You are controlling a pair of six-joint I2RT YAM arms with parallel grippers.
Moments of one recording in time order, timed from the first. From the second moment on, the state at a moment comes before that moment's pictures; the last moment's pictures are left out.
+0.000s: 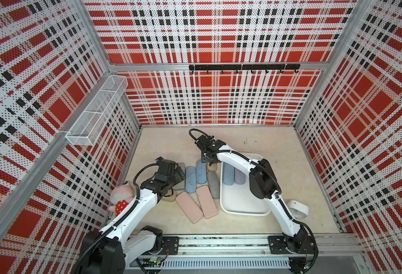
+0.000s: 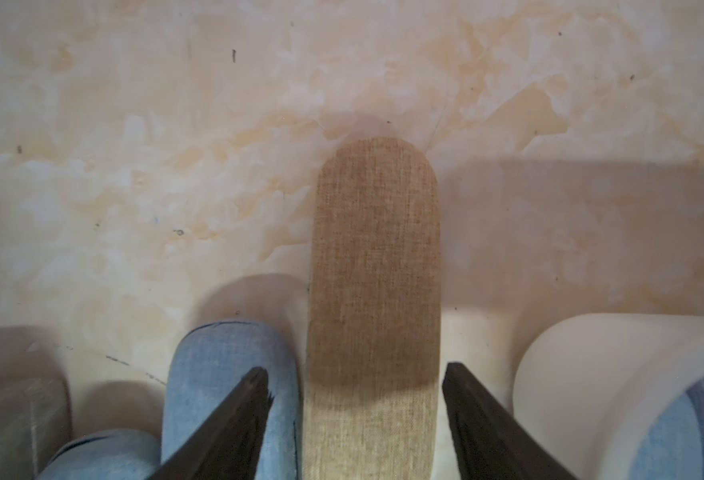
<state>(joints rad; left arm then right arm) -0.30 1.07 0.67 -0.46 -0.15 -0.74 0.79 2.45 2.22 -0.94 0.35 0.74</state>
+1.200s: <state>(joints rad) -0.30 1.08 0.69 -0.49 -0.17 -0.72 0.76 2.52 2.23 -0.91 0.28 0.75</state>
